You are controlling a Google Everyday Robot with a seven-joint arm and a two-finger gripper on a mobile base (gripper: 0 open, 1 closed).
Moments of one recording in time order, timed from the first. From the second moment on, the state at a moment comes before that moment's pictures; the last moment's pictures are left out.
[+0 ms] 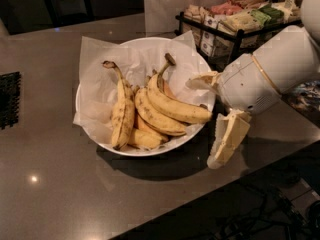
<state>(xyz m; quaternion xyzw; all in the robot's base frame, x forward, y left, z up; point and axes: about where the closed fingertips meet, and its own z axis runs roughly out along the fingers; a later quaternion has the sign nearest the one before) 0.421 -0.070 0.901 -0.70 0.62 0.24 0.27</state>
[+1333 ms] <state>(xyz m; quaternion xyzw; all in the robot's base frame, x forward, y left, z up) 0.424 -0.070 0.890 -0.70 0.62 0.25 0.26</state>
